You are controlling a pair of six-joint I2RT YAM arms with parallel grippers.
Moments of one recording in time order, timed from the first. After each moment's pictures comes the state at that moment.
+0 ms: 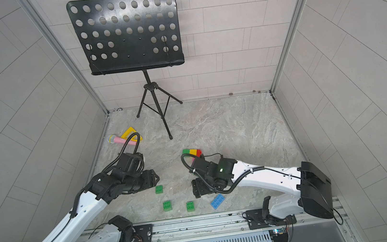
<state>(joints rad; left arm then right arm) -0.53 0.86 0.78 -1.01 0.13 -0.68 1.11 1.36 0.97 -0.79 -0.08 0.93</state>
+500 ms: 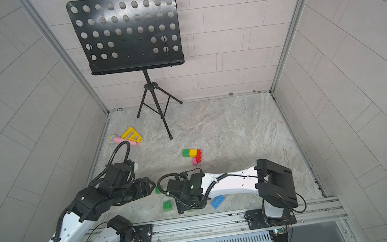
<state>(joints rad) -0.54 0.66 0.78 -1.14 0.14 -0.71 1.28 1.67 1.13 -0.75 -0.03 1.11</state>
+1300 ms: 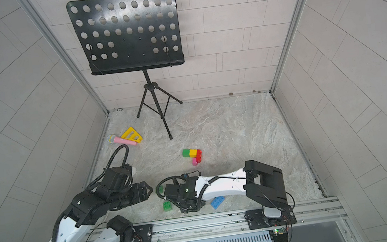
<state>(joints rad) -0.54 0.64 0.77 -1.21 0.13 -0.70 1.30 1.75 1.14 -0.77 0.04 1.15</state>
